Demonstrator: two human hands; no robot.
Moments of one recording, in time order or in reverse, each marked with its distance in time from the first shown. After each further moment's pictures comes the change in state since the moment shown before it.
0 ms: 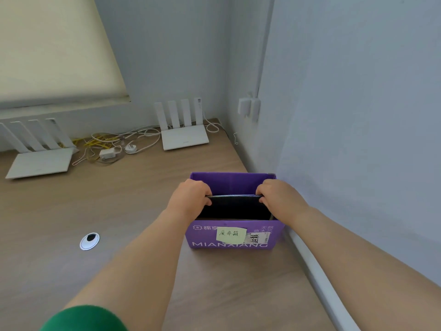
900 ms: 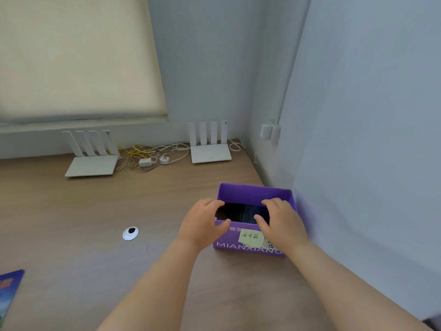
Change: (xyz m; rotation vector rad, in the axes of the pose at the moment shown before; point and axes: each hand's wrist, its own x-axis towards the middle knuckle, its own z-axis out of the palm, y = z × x) left_hand -0.120 -0.002 -0.022 -0.242 0.337 0.003; right_hand -0.057 -0.098 -0.016 0.138 0.291 0.129
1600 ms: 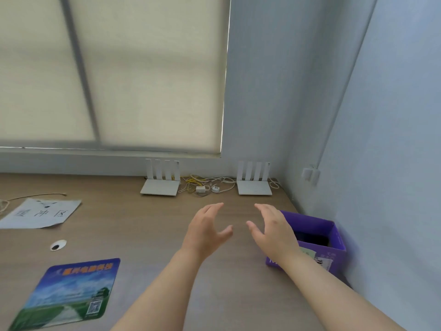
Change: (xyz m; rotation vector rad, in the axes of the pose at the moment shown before) left_hand -0.159 -0.075 -0.197 -0.178 0.347 -0.050; right_hand -0.070 -0.266 -0.055 0.247 0.109 -0.194
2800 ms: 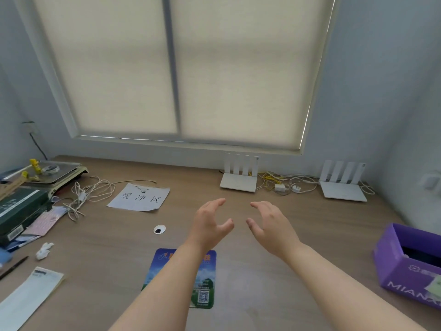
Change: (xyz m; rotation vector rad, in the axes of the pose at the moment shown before) left_hand -0.032 -0.214 -0.232 0.034 0.081 -0.222; right_hand 0.062 -0.247 0.202 0.094 -0.230 -0.205
